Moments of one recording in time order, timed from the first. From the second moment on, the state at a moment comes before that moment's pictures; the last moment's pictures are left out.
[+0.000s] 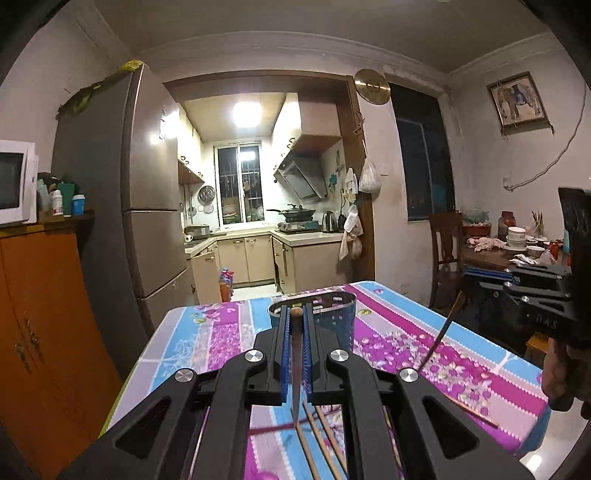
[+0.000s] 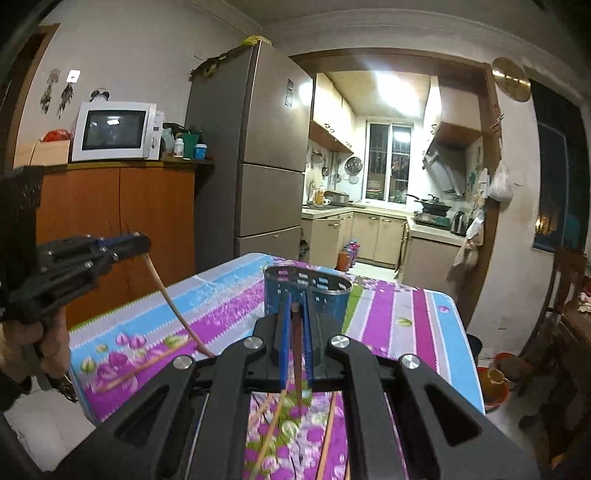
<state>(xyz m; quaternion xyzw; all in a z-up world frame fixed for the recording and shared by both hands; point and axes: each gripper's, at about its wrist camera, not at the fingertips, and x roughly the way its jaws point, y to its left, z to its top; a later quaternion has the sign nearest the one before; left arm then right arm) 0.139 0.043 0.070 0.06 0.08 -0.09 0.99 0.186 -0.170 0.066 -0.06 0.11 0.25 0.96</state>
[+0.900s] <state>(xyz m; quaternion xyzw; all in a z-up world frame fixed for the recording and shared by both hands) 0.289 0.032 0.246 0.03 0.11 -0.09 0.99 0.338 -0.151 0.232 -0.03 0.10 0.23 0.97</state>
